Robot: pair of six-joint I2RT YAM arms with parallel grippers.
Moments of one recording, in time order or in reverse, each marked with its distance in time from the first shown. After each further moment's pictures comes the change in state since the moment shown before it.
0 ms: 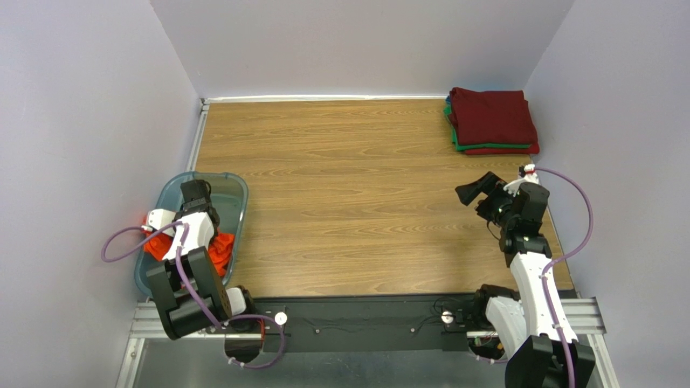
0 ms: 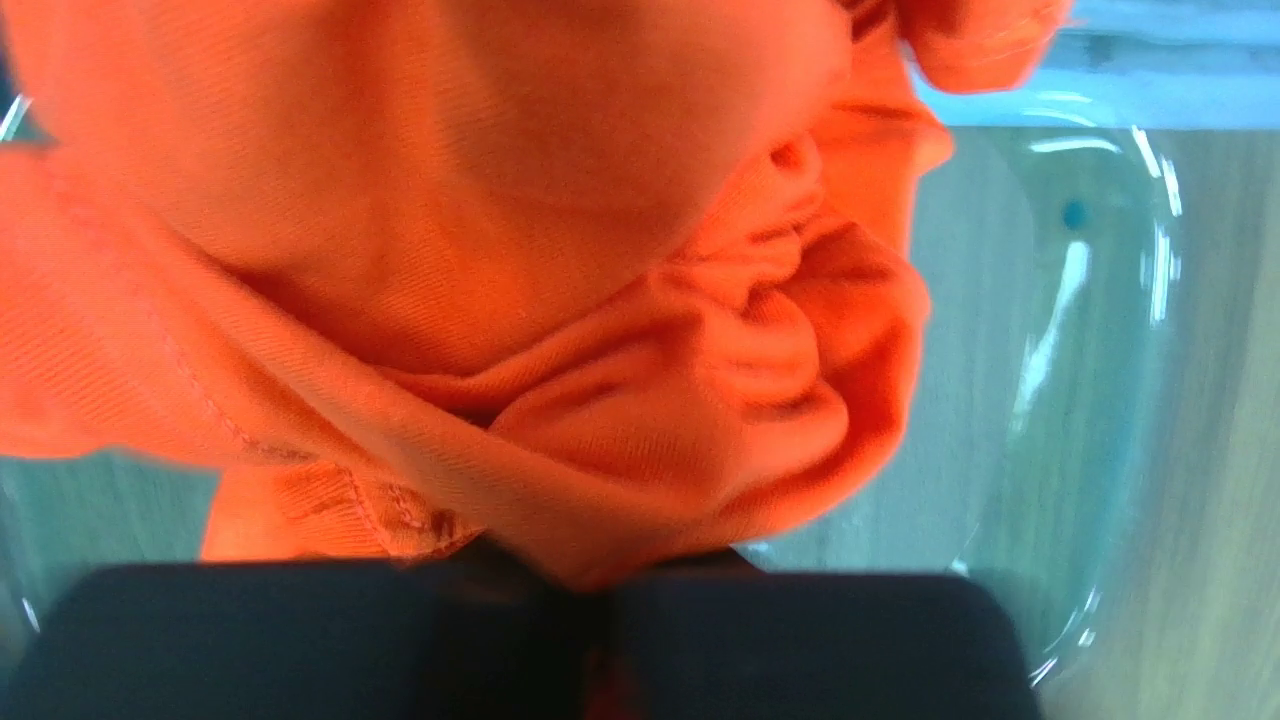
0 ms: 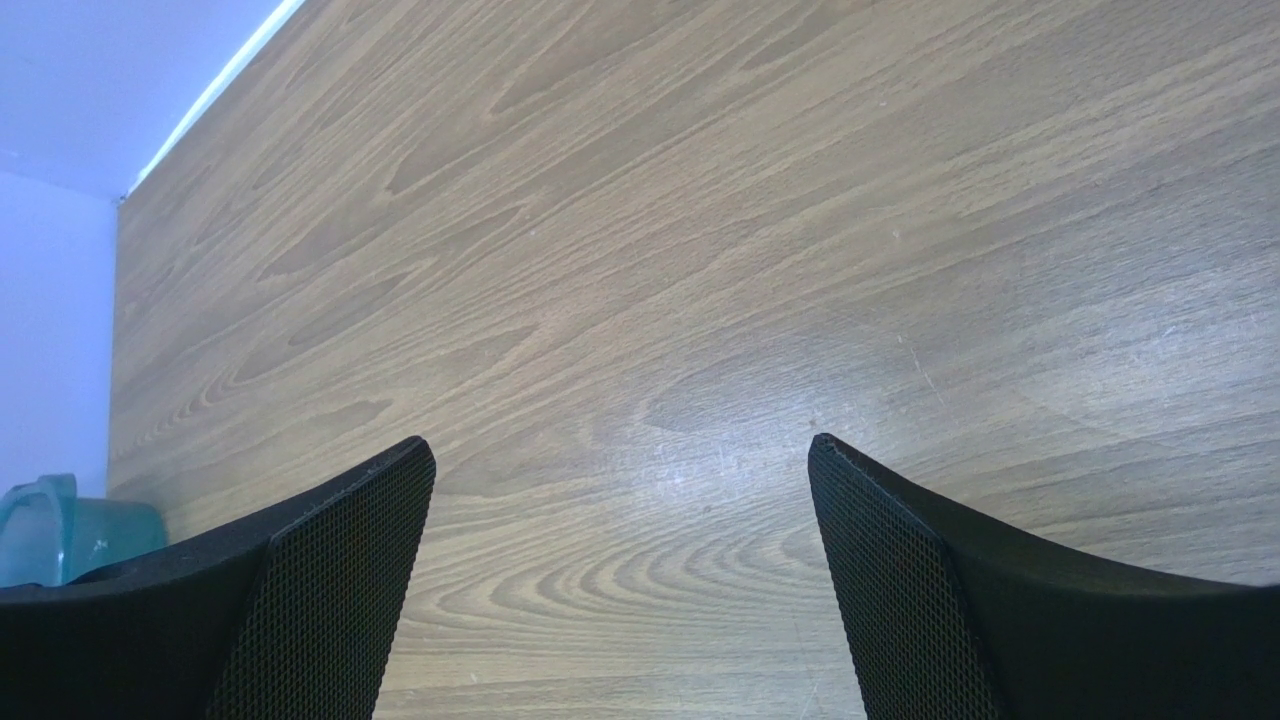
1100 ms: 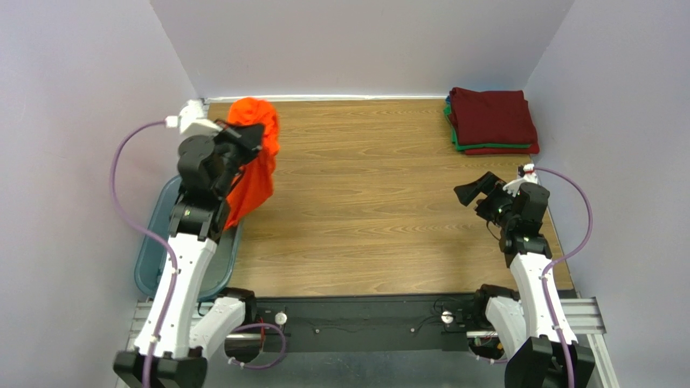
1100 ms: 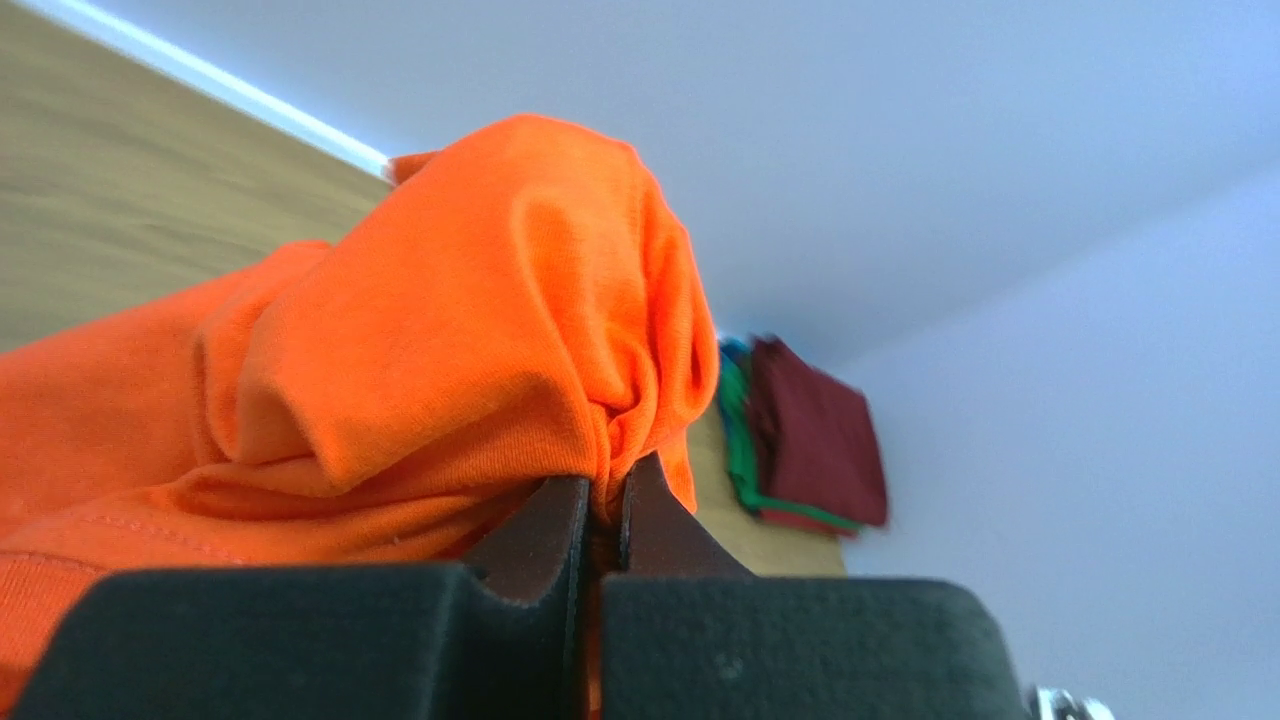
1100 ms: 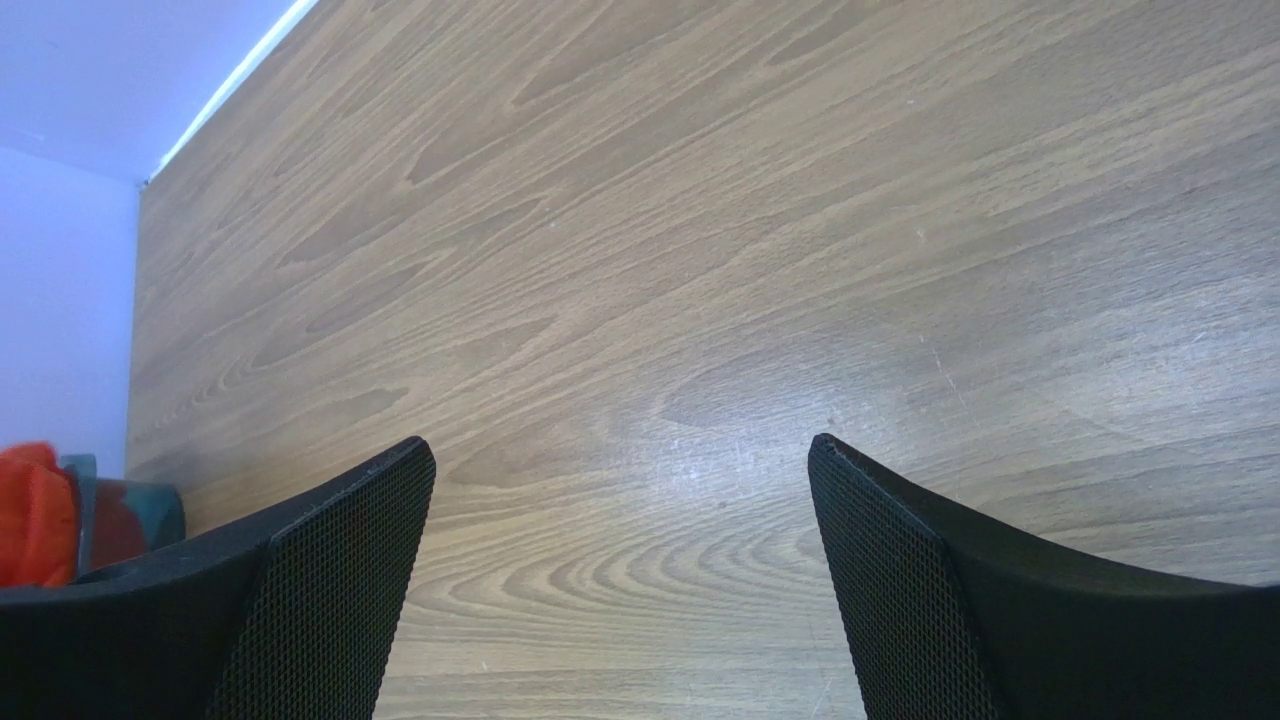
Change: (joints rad) left arm -0.460 -0.400 0.396 0.315 0.576 0.344; right arm 0.000 -0.004 0.000 0.000 -0.028 -0.001
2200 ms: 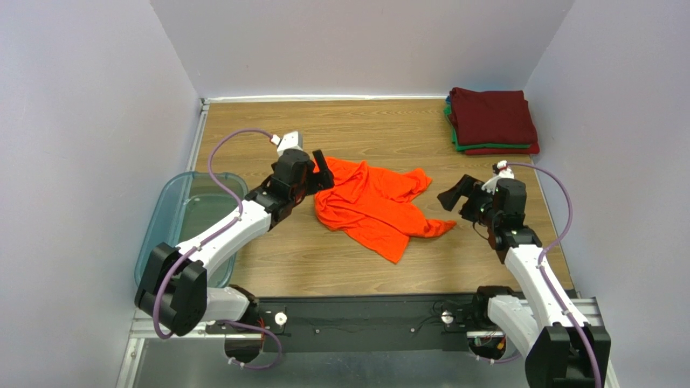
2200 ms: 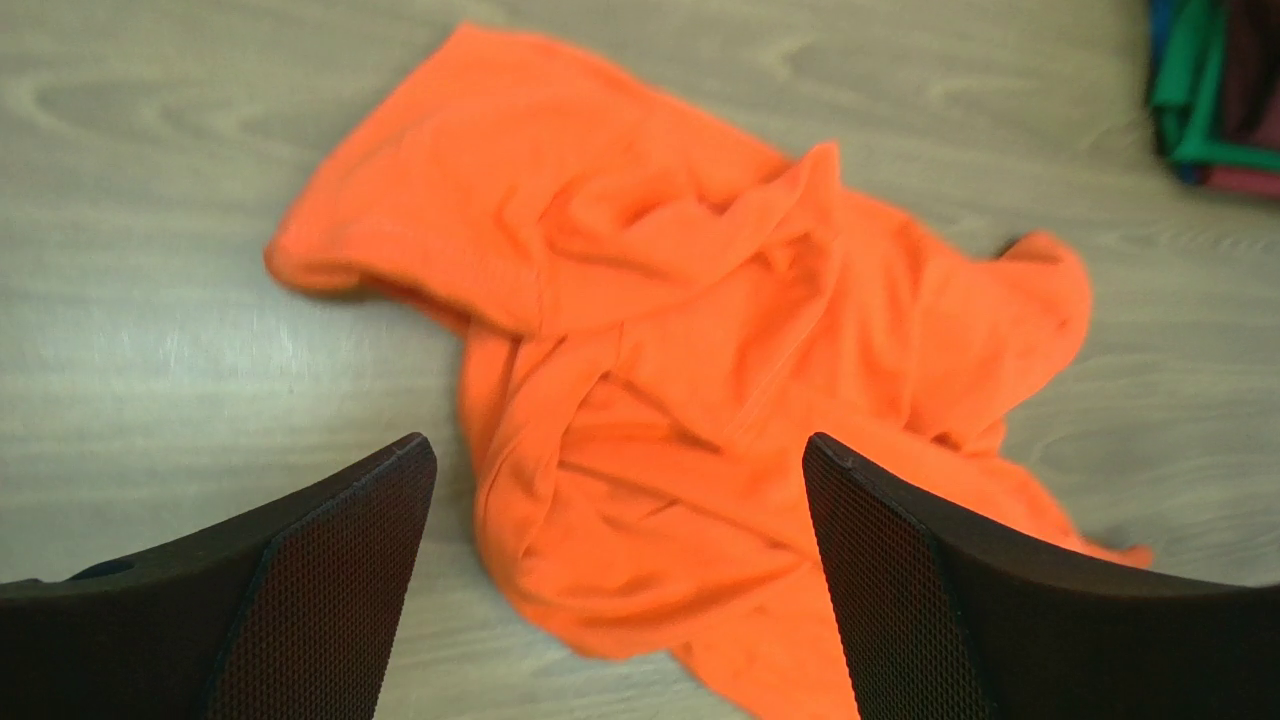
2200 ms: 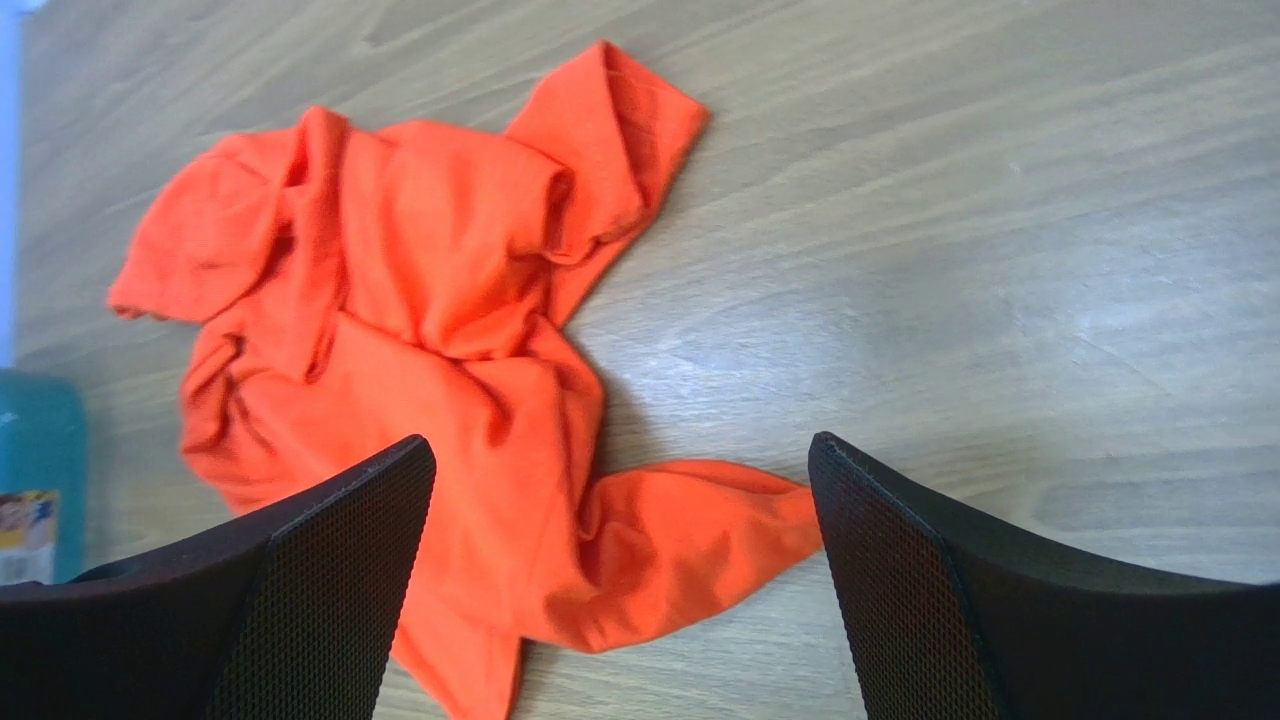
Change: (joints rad) left arm -0.443 0.431 -0.164 0.097 -0.236 0.159; right arm 0.184 0.077 0.007 -0.006 0.105 -0.055
